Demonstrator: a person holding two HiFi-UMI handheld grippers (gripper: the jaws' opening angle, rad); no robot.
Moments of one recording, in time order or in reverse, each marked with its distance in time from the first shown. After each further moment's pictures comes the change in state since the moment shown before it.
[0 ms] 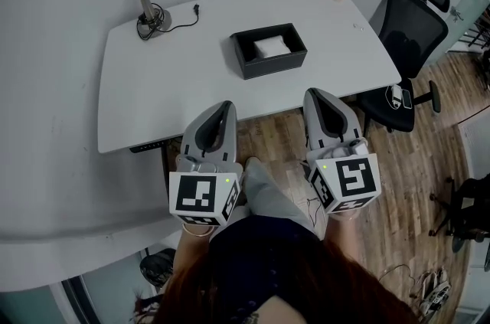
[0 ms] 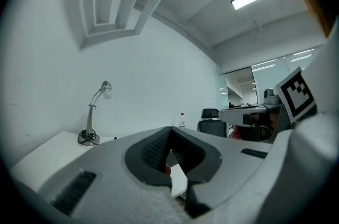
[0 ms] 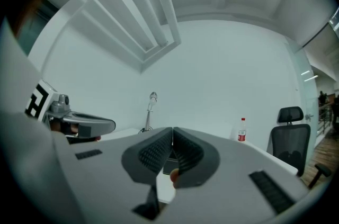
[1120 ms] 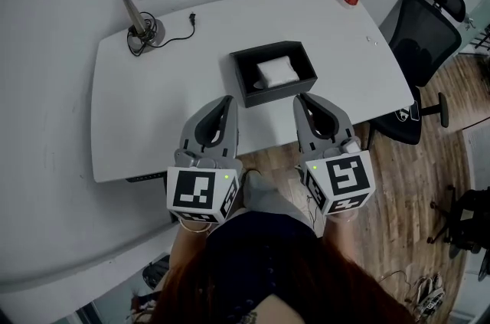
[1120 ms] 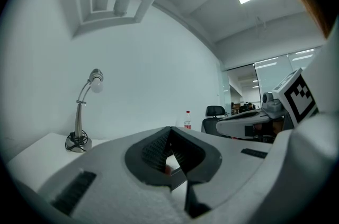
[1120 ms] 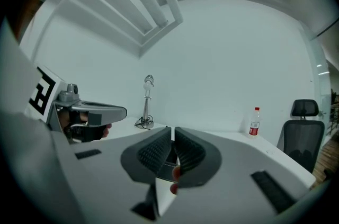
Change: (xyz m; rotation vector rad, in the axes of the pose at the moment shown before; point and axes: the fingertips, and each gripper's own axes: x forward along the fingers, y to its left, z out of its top) left arm 0.112 0.050 -0.009 -0.004 0.032 -0.016; right arm 0.115 -0.027 -0.035 0.004 0.139 0.076
